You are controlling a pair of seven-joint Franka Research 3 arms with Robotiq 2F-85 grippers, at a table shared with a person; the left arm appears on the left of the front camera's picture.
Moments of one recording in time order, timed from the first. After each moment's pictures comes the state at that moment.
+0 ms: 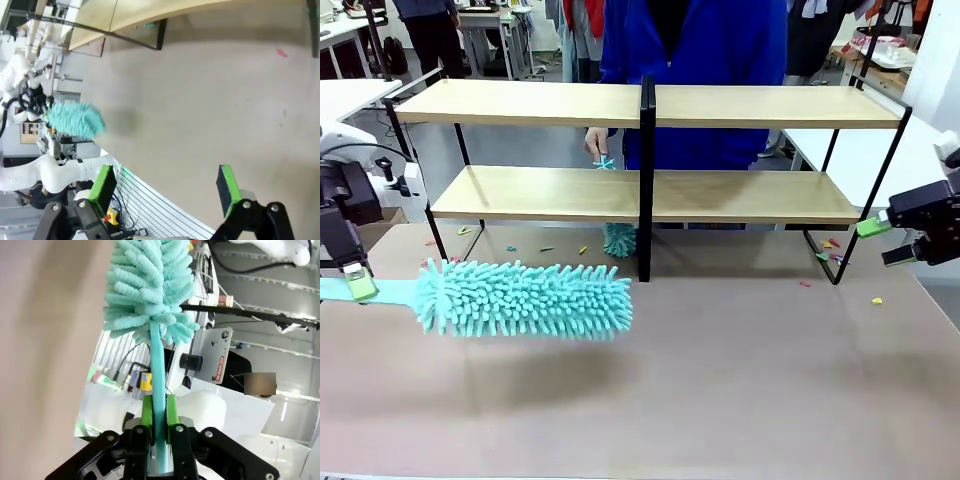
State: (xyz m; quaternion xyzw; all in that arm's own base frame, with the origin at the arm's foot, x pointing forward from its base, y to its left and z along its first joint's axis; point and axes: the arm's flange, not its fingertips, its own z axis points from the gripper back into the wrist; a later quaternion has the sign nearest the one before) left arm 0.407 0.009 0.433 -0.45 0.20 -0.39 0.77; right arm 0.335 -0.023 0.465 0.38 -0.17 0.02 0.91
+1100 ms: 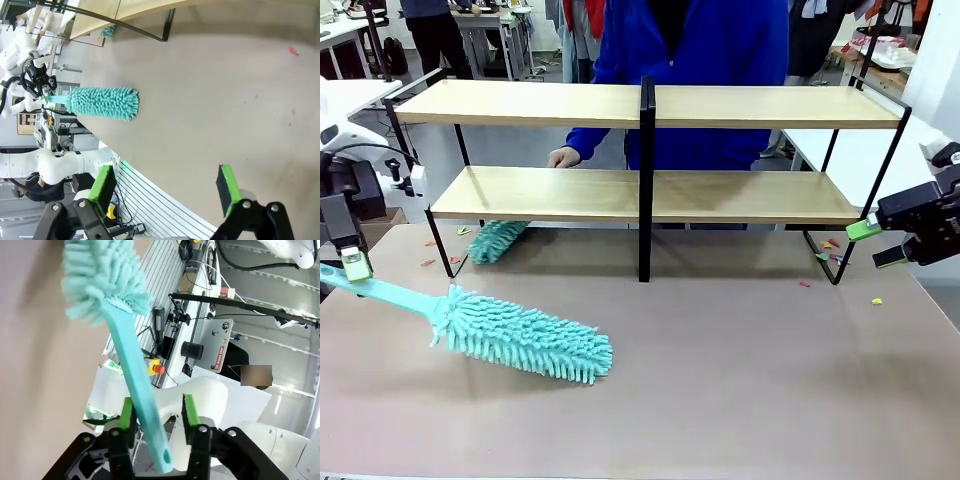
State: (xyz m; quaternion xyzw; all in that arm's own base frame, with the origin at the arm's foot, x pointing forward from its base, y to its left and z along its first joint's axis) left arm 0.439 0.022 0.427 -0.43 0.24 -0.39 0.77; right arm 0.333 -0.010 0.467 0.38 -0.16 0.04 0.91
